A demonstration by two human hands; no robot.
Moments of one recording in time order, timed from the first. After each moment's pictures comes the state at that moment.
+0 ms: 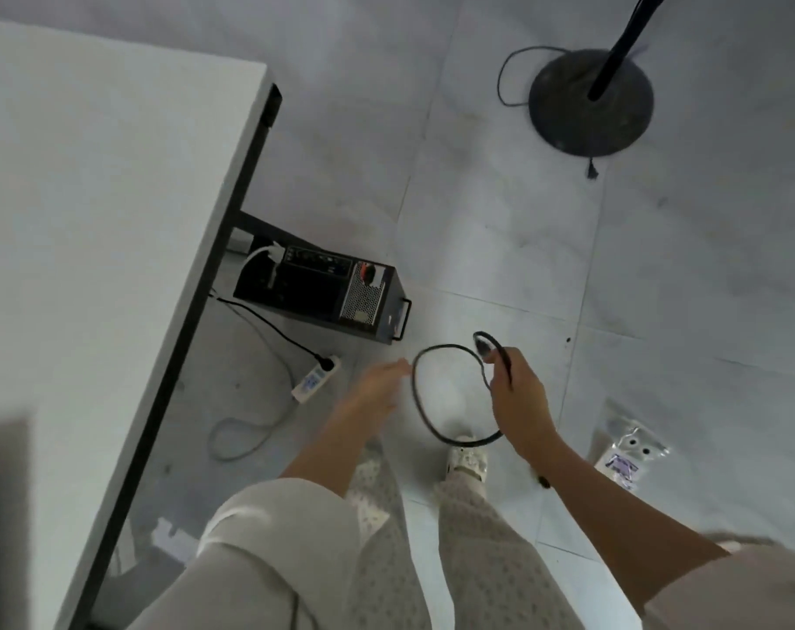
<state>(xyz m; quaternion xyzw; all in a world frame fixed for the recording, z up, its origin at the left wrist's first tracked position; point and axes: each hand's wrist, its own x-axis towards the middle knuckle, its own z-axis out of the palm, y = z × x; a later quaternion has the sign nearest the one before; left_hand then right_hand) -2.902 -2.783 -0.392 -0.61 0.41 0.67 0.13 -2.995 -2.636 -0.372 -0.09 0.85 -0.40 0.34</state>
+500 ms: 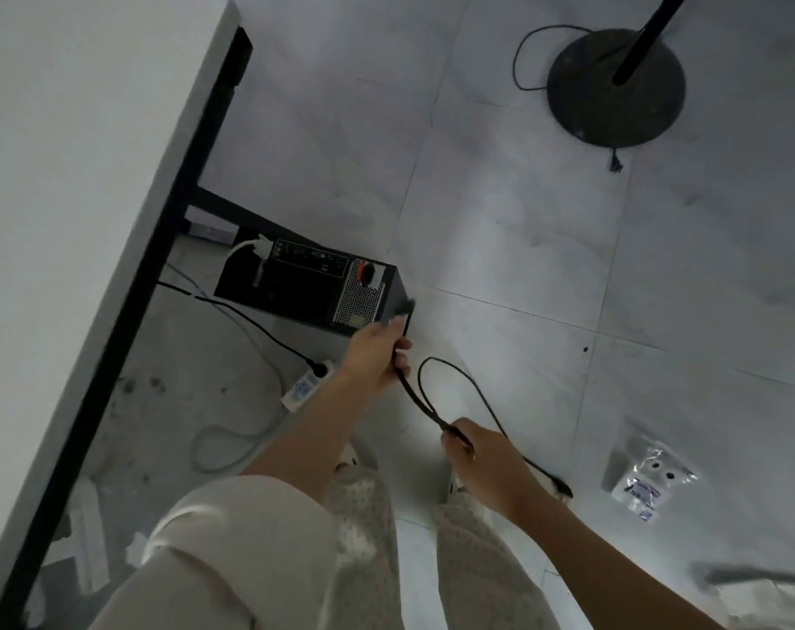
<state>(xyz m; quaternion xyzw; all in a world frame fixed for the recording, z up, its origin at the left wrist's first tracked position) -2.947 -2.828 -0.435 -0.59 0.36 0.72 0.01 -2.967 -2.638 -0.450 -0.25 0.80 -0.22 0.49</state>
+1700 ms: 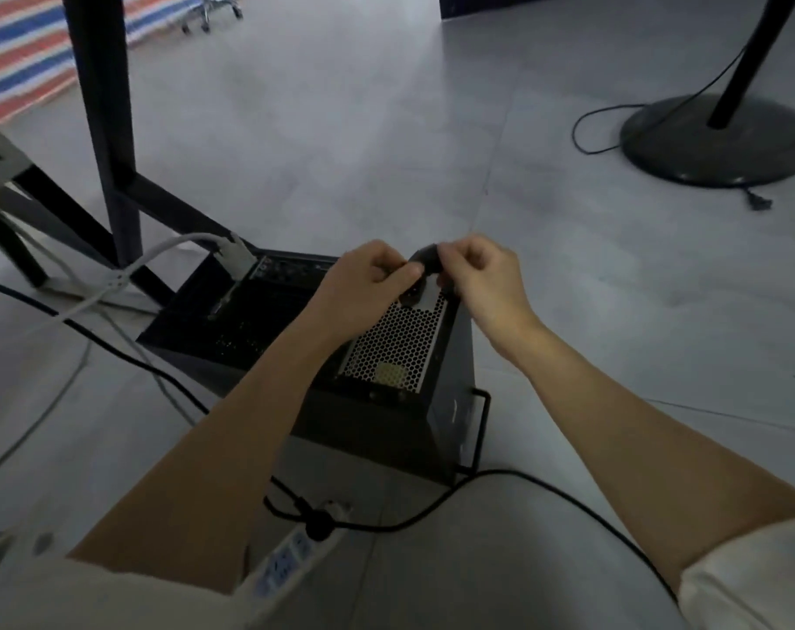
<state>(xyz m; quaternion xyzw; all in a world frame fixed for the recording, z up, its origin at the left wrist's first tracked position) -2.957 -2.984 -0.681 -0.30 0.88 0.37 -0.11 -3.062 -2.888 -0.721 -0.26 0.67 -0.66 0.20</state>
